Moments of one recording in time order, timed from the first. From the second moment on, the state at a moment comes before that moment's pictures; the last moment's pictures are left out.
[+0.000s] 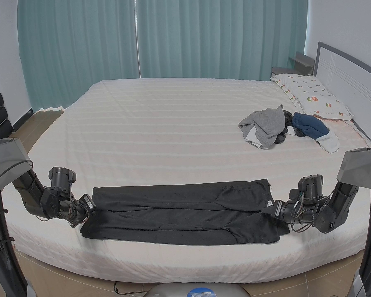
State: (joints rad) left arm 0.03 2.18 -0.74 -0.51 -0.11 -0.71; right arm 0.15 2.28 -0.62 -1.00 0.28 0.54
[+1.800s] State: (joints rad) left arm 0.05 2.13 -0.74 -0.52 -0.23 -0.78; right arm 0.10 2.30 -0.62 -1.08 0.28 0.75
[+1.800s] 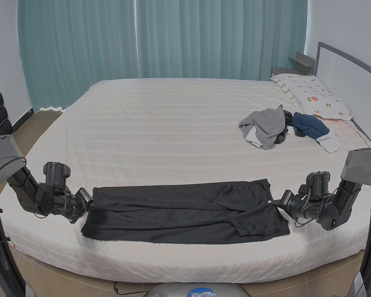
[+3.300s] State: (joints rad) left arm 0.11 2.24 -0.60 -0.85 -0.36 -0.48; right arm 0.11 2.27 -0.61 -1.09 0.29 0.77
